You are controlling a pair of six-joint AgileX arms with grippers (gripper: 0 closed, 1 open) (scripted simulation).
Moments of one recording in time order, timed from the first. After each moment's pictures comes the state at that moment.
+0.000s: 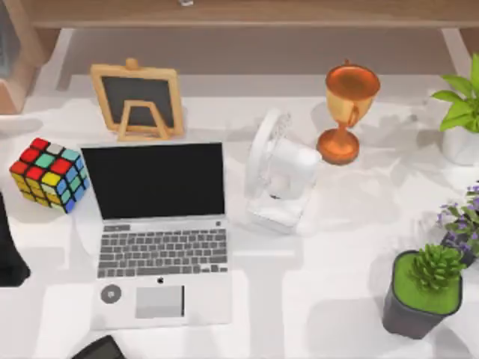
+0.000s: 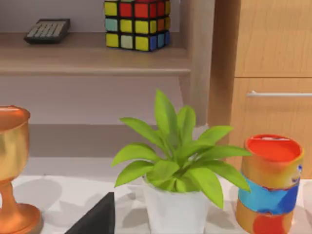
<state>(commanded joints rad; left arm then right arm) 0.00 0.00 0.00 0.00 0.00 0.00 0.00 0.00 0.00 0.00 0.00 0.00</state>
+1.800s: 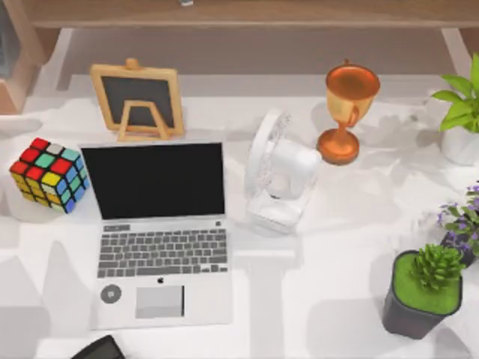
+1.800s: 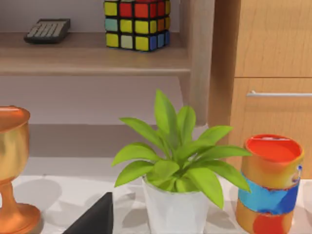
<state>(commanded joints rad) 0.60 1.49 0.19 1.05 0.63 0.15 0.00 0.00 0.00 0.00 0.00 0.00</state>
